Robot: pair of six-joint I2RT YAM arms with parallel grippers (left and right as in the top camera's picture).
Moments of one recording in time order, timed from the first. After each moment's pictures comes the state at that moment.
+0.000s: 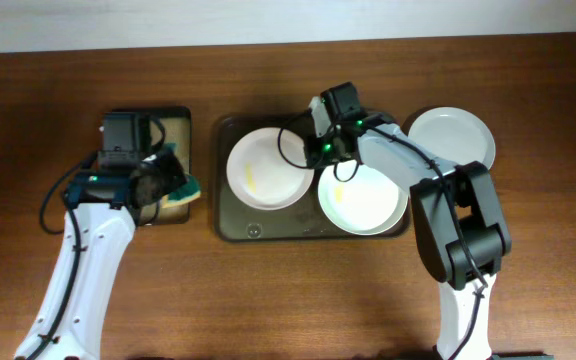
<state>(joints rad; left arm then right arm) -0.06 1.43 1.16 -0.77 -0.01 -0.47 0.37 2.16 1.51 -0.47 -0.32 0.16</state>
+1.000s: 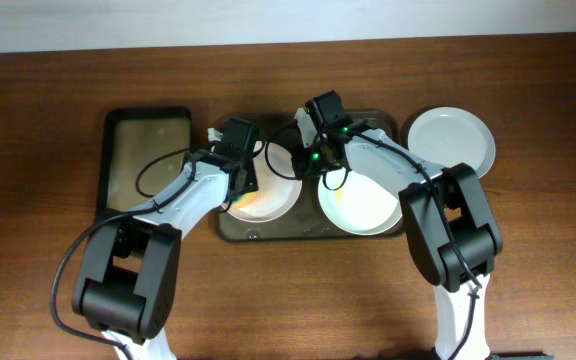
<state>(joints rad) -0.36 1.92 1.20 -0.53 -0.26 -0.50 0.41 2.17 1.50 -0.49 -0.34 0.17</state>
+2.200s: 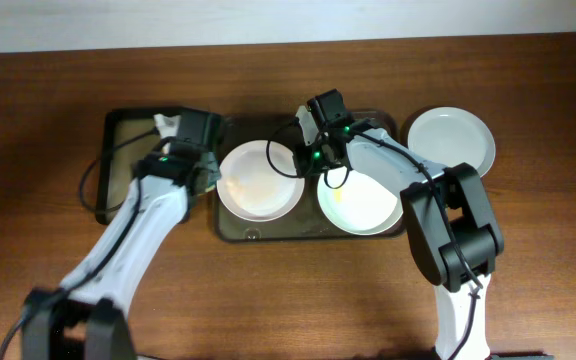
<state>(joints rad) -0.26 1.59 1.17 -0.66 -0.39 -0.51 0.40 2.16 1.50 -0.48 -0.32 0.17</state>
